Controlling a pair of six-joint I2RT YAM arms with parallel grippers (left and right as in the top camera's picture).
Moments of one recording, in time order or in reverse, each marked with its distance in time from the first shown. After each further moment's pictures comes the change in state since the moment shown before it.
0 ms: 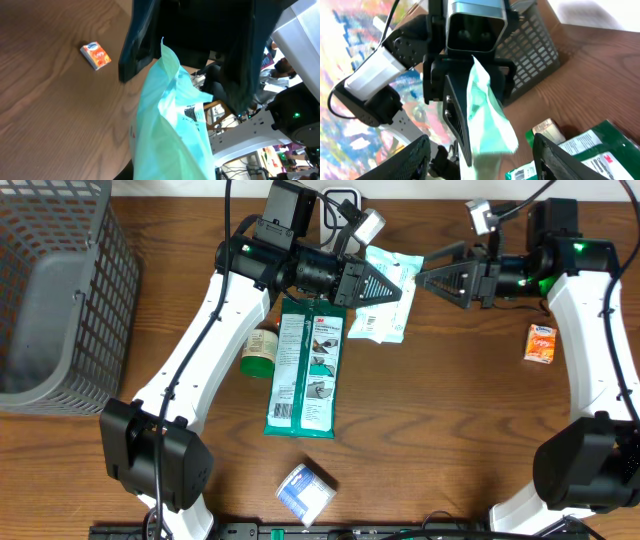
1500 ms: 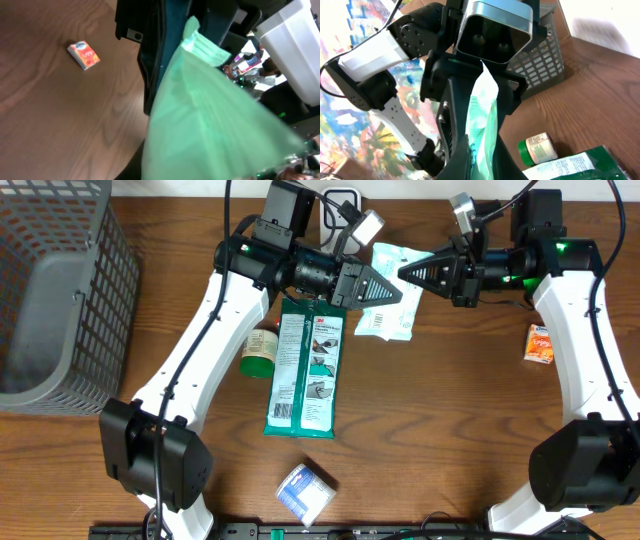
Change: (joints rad) left arm 0.002 0.000 -0.001 -0.011 0.053 0.000; right arm 0.047 0.000 0.000 0.143 -0.009 -0.023
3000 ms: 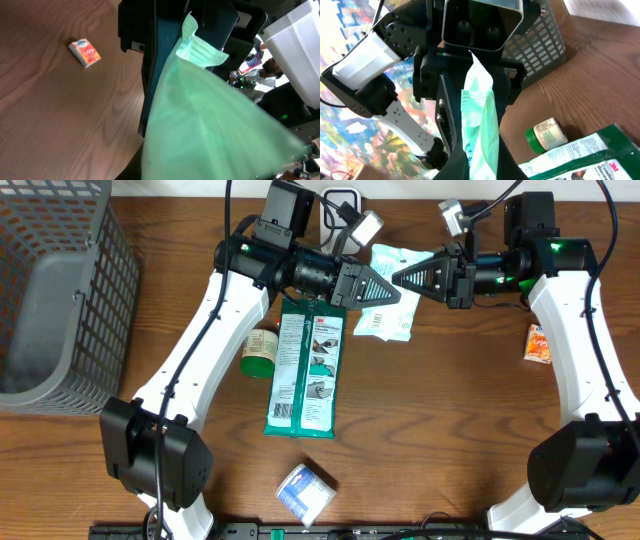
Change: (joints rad) left arm 0.003 0.003 0.000 -0.006 -0.002 0.000; right arm 0.022 0.000 0.000 -0.035 0.056 0.092
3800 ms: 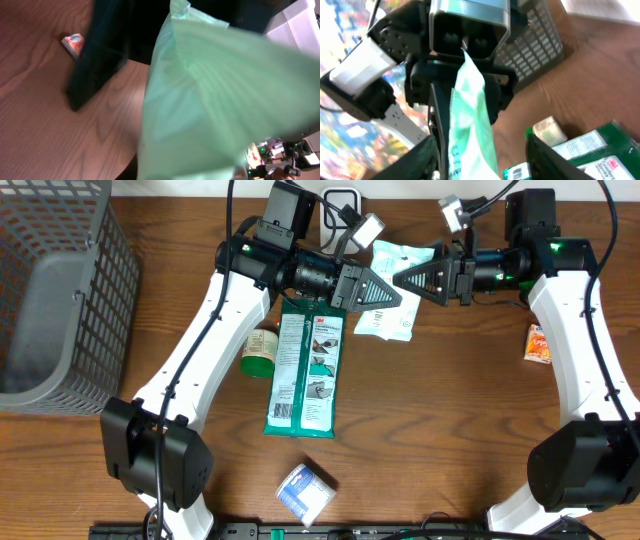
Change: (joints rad) left arm -0.003 0.000 0.000 -0.025 0.019 -0.001; right arm 0.003 0.000 -0.001 0.019 0.017 0.054
